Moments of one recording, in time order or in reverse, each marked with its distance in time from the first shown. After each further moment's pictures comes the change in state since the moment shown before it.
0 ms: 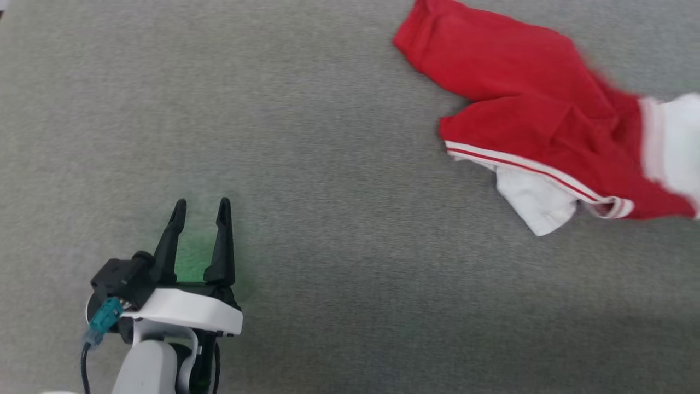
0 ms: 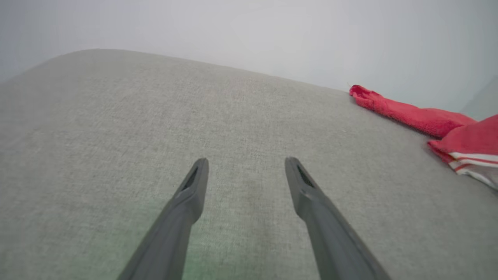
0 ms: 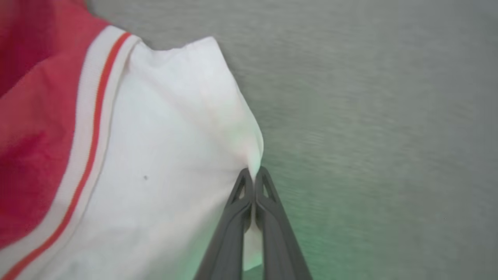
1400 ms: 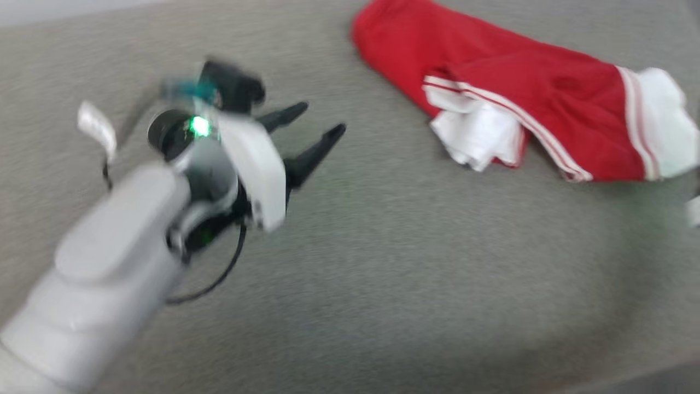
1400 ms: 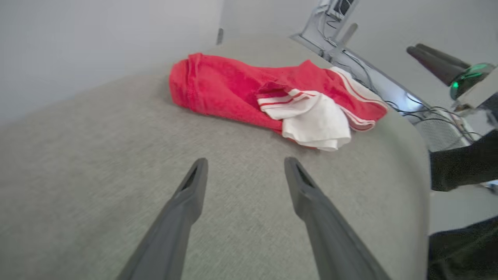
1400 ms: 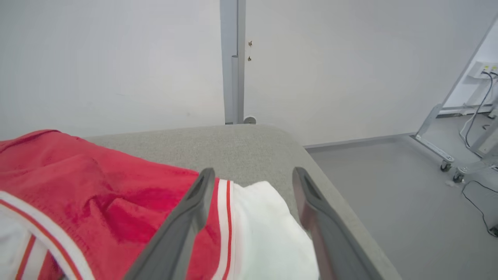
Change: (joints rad) left arm -0.659 0.405 -0.737 0.034 -0.593 0.000 0.512; right arm 0.044 0.346 -0.377 0.138 -0.283 -0.003 -0.654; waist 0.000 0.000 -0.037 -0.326
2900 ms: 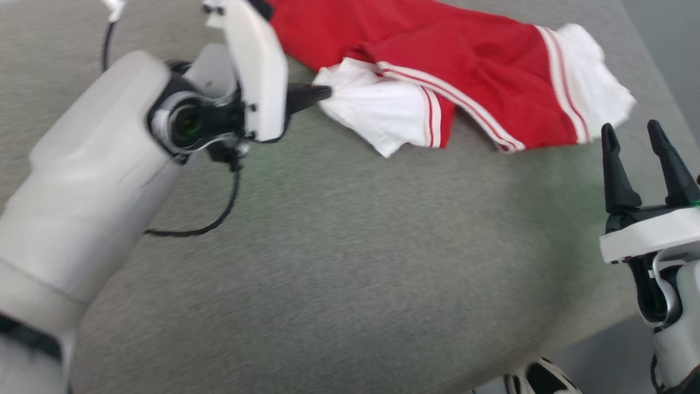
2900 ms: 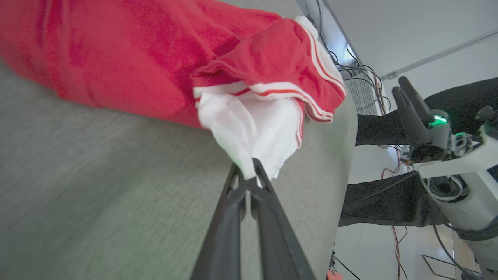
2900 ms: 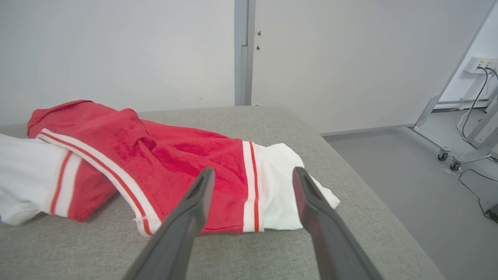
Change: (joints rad) left arm -0.380 -0.072 -0.161 0.337 -0.478 0.000 0.437; right arm 0.192 0.254 -0.071 -0.303 -0.192 0.000 0.000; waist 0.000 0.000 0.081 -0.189
